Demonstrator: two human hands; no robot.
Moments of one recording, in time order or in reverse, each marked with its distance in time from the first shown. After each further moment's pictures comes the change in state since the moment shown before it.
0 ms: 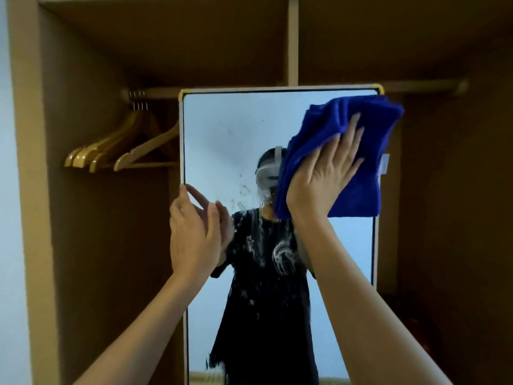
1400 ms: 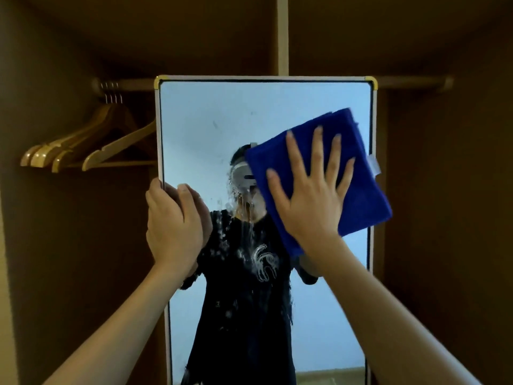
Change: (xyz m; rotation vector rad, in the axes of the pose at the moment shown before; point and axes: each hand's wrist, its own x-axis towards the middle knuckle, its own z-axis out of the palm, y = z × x) left_hand 0.027 0.008 0.005 -0.099 0.139 -0.065; right_hand -0.014 0.030 -0.016 -0.482 -0.420 -0.285
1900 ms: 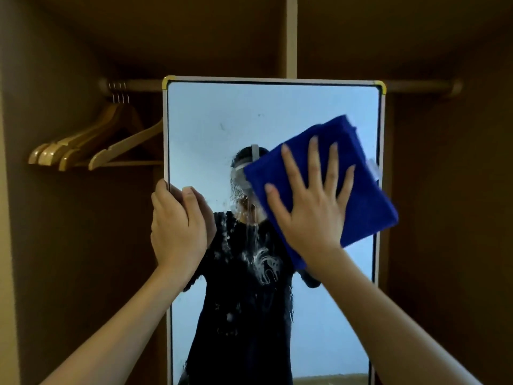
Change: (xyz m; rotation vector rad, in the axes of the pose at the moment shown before) left_hand 0.000 -0.001 -0.002 -0.001 -0.008 0.018; right_hand -0.011 -0.002 0.001 -0.032 -0.028 -0.085
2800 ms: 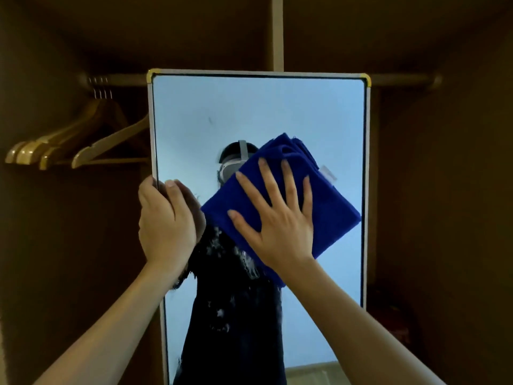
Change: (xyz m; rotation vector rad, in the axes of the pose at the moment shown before) left_hand 0.002 0.000 -0.002 -0.093 -0.001 -0.051; right_hand -0.031 -0.024 0.009 -0.011 -0.070 -0.153
